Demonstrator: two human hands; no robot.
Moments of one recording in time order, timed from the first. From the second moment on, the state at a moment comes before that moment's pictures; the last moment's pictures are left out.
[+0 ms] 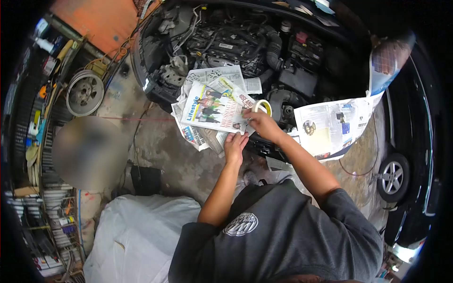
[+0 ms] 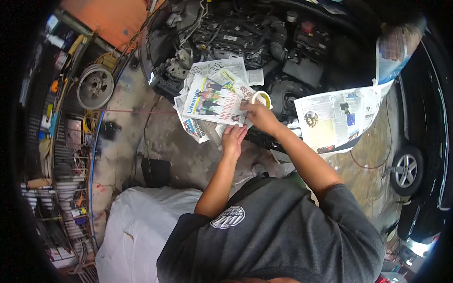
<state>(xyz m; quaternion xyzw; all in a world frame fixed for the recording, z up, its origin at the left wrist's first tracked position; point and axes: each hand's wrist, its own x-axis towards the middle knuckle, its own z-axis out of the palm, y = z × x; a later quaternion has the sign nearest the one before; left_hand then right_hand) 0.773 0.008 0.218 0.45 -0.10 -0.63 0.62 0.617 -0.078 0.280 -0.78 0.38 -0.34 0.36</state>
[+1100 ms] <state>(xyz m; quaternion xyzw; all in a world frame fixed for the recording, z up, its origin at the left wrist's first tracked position) 0.801 0.023 0.264 0.59 -0.31 -0.55 0.51 0.628 -0.045 0.294 -0.91 0.39 -0.12 0.12</state>
